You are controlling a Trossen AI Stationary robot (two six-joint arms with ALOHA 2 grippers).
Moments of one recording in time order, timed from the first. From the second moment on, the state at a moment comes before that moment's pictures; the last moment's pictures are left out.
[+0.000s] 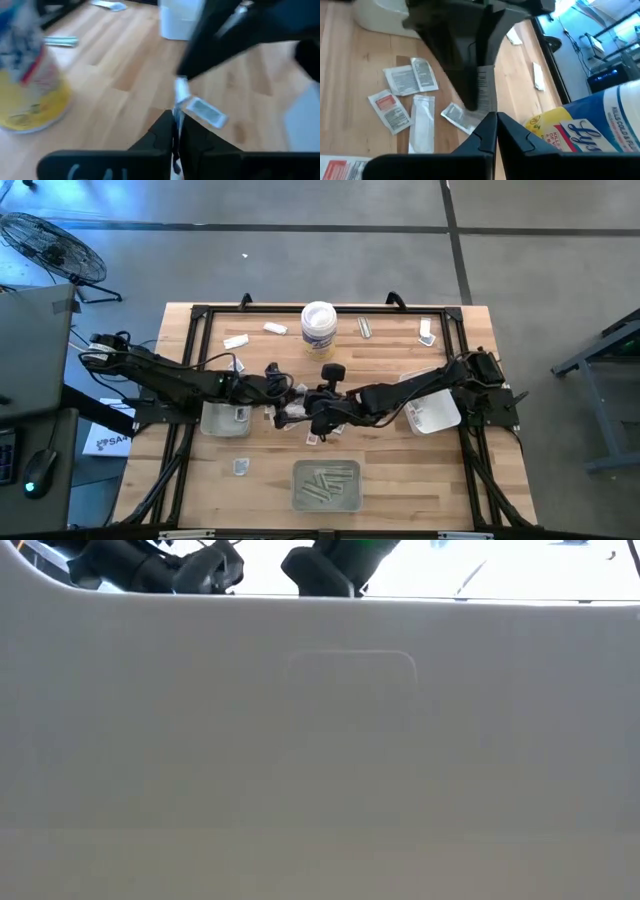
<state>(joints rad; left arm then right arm) -0.15 1.28 0.62 0.21 -0.34 -0.26 0.22 1.90 1.49 -0.39 0.67 -0.02</state>
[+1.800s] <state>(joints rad) -0.22 1.36 0.67 -0.97 -0.42 -0.89 0.18 1.86 1.49 -0.38 0.47 0.10</state>
